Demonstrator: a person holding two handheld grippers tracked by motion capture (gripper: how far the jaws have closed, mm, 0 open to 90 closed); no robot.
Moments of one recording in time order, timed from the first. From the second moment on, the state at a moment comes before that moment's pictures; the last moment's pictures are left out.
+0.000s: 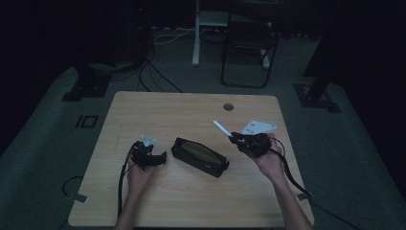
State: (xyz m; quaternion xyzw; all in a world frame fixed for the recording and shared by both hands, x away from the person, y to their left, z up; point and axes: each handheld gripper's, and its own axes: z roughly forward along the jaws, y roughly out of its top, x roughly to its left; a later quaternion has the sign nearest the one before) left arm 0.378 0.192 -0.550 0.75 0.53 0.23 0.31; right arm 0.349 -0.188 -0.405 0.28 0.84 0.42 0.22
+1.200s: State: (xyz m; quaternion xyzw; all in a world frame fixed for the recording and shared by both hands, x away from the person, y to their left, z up) left arm 0.378 0.192 -0.549 0.76 0.53 0.23 0.31; right arm 0.356 -0.155 -0.409 0.25 0.85 0.42 0.19
